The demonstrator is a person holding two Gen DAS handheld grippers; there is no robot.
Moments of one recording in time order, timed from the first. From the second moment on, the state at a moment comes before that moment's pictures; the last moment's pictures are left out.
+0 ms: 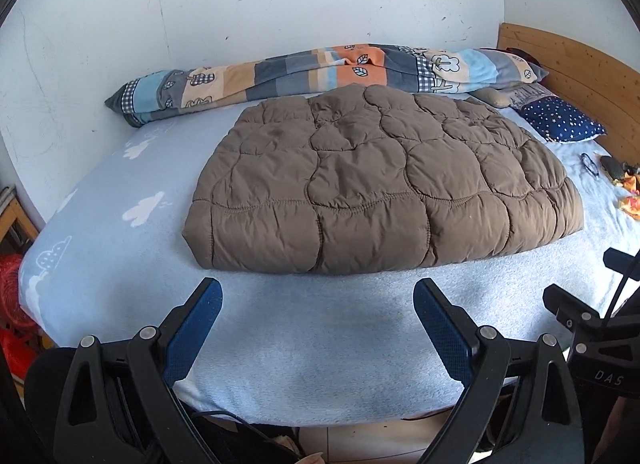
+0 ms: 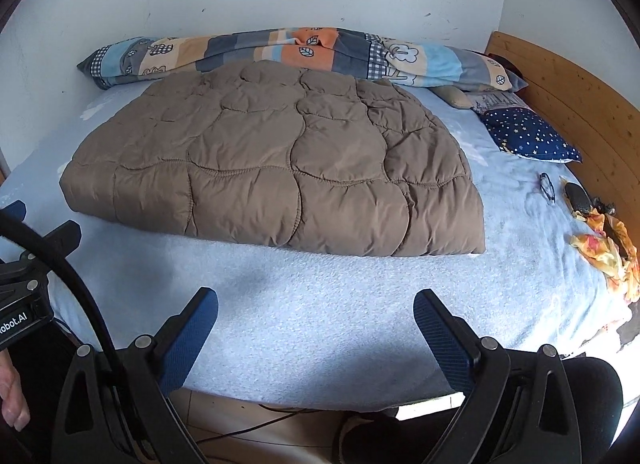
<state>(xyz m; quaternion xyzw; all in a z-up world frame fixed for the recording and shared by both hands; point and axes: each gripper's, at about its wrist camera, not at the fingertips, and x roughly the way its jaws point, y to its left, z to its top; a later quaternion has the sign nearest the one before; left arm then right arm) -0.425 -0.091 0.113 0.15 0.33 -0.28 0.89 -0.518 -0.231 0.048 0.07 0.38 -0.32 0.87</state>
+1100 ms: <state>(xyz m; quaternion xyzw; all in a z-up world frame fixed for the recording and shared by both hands) -0.419 -0.110 0.119 0.21 0.36 -0.22 0.88 -0.520 -0.237 0.047 0.07 0.38 -0.31 0.87</state>
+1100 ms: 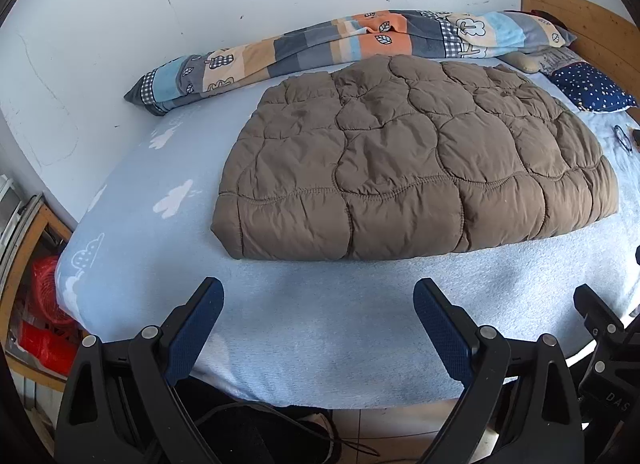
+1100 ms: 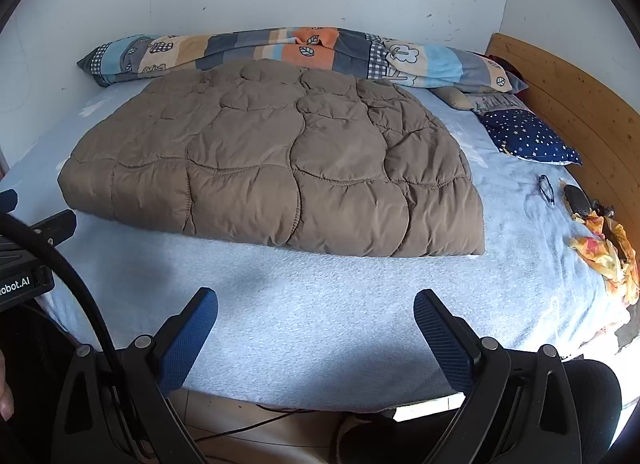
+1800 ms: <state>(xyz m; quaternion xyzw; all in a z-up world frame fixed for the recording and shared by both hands) -0.419 -0.109 0.119 0.22 0.36 -0.22 0.88 -0.520 -0.235 0.048 0.07 0.38 -0.31 0.87</state>
